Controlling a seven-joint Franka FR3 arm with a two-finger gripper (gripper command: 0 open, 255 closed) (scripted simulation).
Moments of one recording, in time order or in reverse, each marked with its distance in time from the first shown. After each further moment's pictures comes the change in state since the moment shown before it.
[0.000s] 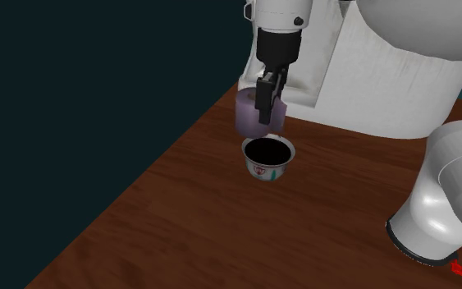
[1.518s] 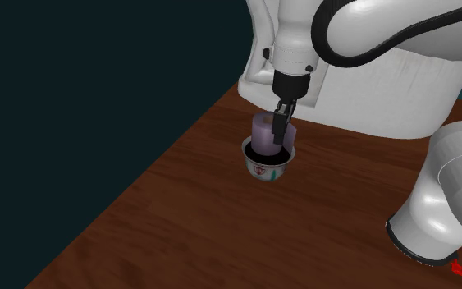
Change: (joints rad) arm -0.052 -0.042 -0.094 -0.239 -0.066 0.200 -0.092
